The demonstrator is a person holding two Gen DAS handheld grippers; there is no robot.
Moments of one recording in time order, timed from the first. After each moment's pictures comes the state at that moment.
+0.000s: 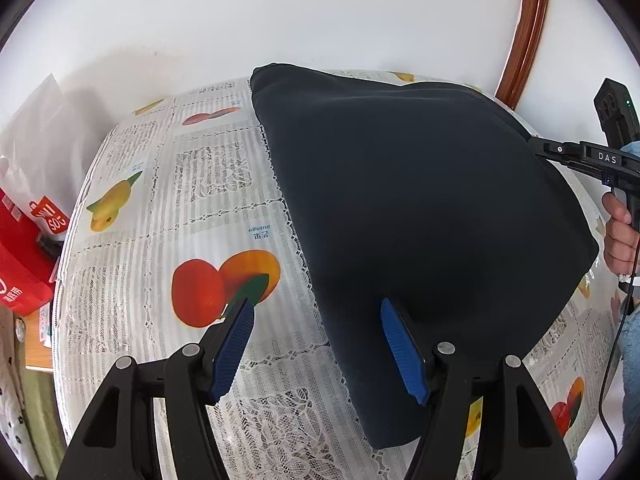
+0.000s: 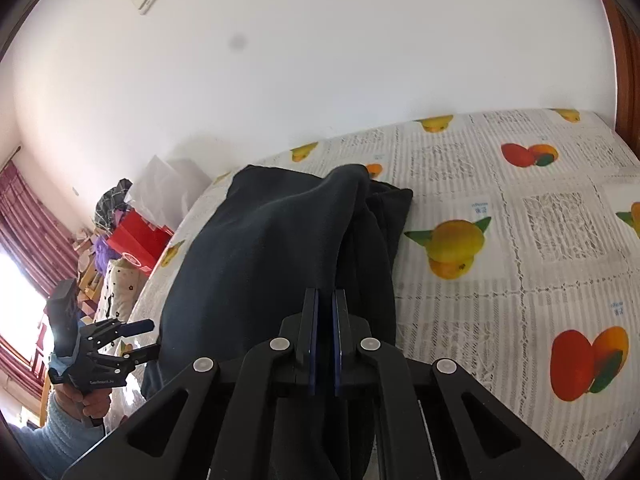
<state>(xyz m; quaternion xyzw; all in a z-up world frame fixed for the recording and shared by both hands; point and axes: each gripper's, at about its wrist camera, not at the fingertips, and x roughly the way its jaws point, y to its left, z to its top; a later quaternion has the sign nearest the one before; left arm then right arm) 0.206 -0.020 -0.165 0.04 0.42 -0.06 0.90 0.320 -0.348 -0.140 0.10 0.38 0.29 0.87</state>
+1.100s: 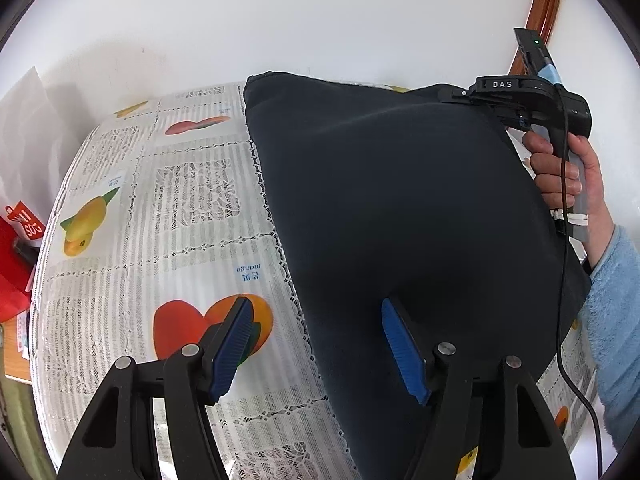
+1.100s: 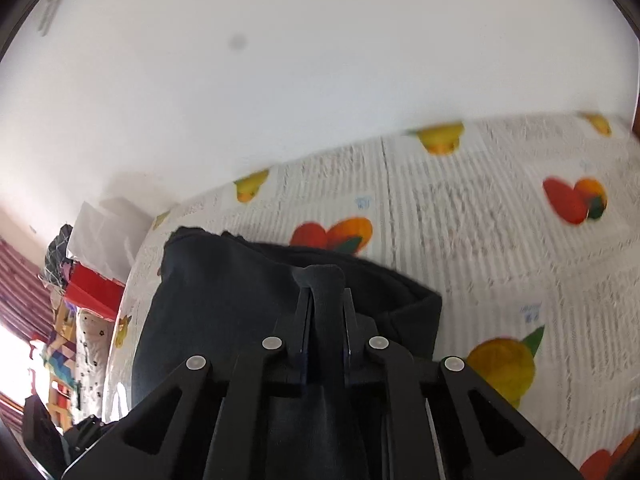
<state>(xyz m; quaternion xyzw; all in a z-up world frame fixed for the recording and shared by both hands) 0.242 -0.005 -0.164 -0.01 0.42 -0.09 0.90 0.440 -0.286 -0.119 0.12 0.37 0.23 0.89</state>
